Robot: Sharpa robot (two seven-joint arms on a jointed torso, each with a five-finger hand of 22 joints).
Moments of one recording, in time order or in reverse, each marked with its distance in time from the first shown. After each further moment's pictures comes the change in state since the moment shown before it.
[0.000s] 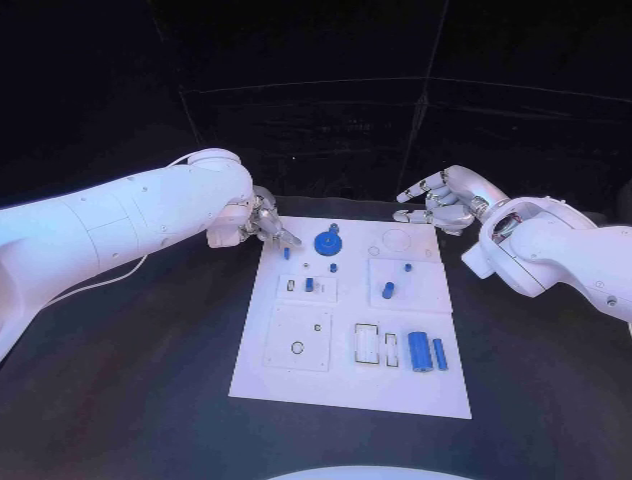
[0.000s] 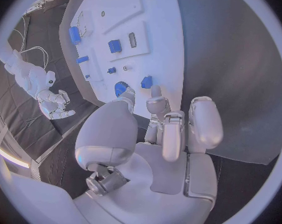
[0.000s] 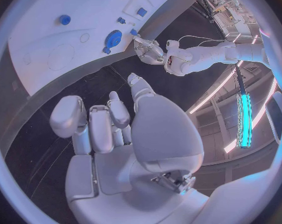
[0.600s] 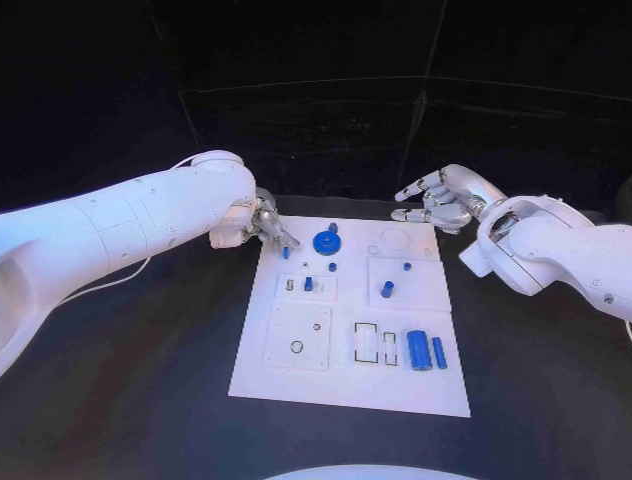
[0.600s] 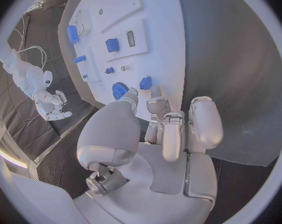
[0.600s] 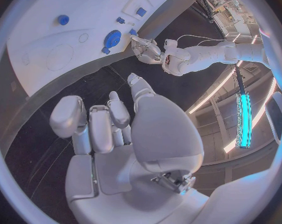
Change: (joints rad) left arm -0.012 0.030 0.000 -0.045 -0.001 0.008 0.000; left_hand 0.047 0.030 -0.014 -0.014 0.000 0.007 0.000 0.000 -0.007 0.000 0.000 0.000 -0.002 0.000 0.000 0.000 0.000 0.000 0.000 0.000 0.000 0.002; right arm 0.000 0.003 0.000 -0.001 0.000 0.000 0.003; right_hand 0.000 0.000 0.000 0.000 0.004 0.000 0.000 0.000 0.000 0.000 0.000 0.000 0.000 0.000 0.000 0.000 0.000 0.000 0.000 0.000 0.000 -0.001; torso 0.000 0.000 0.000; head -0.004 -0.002
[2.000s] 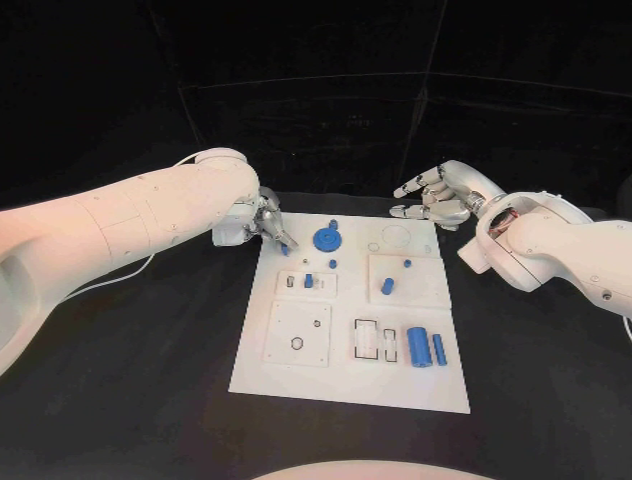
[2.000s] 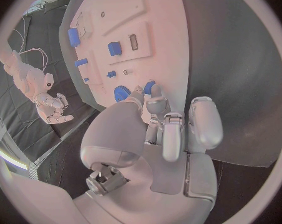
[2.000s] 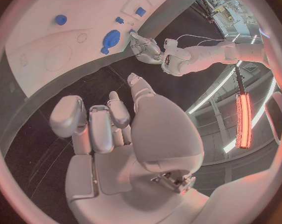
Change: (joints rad) left arm -0.002 0.007 0.000 0.005 -0.001 0.018 0.000; left_hand 0.110 0.058 0.014 -0.056 0.000 0.007 0.000 0.000 -0.014 0.004 -0.004 0.004 -0.003 0.000 0.000 0.000 0.000 0.000 0.000 0.000 0.004 0.006; right arm 0.000 0.006 0.000 -0.003 0.000 0.000 0.001; right_hand 0.000 0.000 0.000 0.000 -0.001 0.000 0.000 0.000 0.000 0.000 0.000 0.000 0.000 0.000 0.000 0.000 0.000 0.000 0.000 0.000 -0.004 0.000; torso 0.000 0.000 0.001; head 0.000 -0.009
